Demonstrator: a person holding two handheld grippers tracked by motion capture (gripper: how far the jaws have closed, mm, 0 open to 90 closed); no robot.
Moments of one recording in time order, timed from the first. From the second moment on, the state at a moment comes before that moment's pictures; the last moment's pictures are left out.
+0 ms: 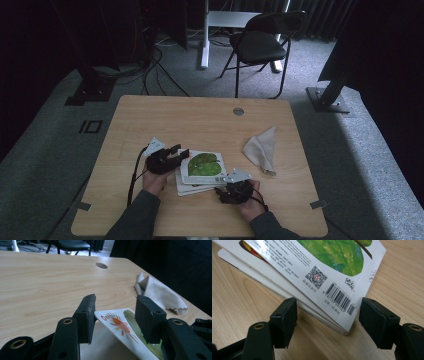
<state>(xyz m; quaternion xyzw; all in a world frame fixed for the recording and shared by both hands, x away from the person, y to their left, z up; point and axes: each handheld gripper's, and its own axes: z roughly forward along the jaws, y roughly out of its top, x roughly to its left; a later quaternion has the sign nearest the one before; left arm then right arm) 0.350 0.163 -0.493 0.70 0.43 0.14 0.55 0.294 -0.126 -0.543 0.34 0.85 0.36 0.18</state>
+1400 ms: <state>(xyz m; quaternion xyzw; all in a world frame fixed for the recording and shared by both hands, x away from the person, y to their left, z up) 0.349 0.183 -0.517 0.72 0.45 0.15 0.51 0.301 -0.134 -0.543 0.37 0.83 0.40 0.13</state>
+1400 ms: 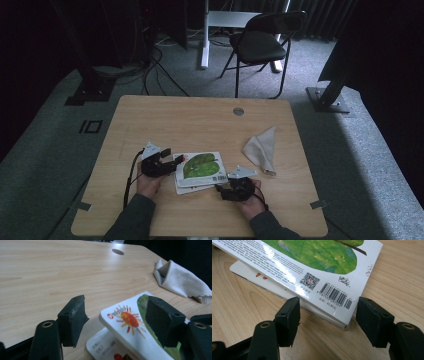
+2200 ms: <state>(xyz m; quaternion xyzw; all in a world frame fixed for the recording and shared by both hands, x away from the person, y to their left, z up) 0.356 0.163 -0.520 0.76 0.42 0.07 0.49 0.300 -0.133 -0.543 0.37 0.83 0.40 0.13</state>
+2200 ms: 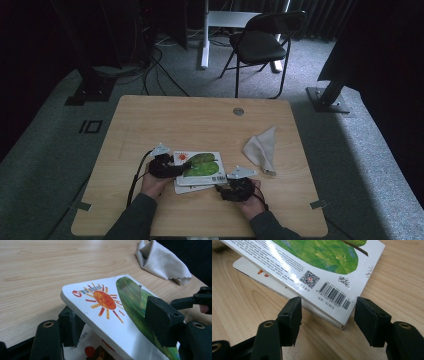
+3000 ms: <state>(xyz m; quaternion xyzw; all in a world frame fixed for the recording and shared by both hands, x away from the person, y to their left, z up) 0.347 0.158 -0.498 0.78 0.35 0.07 0.51 0.299 -0.132 -0.541 0.36 0.83 0.40 0.15</state>
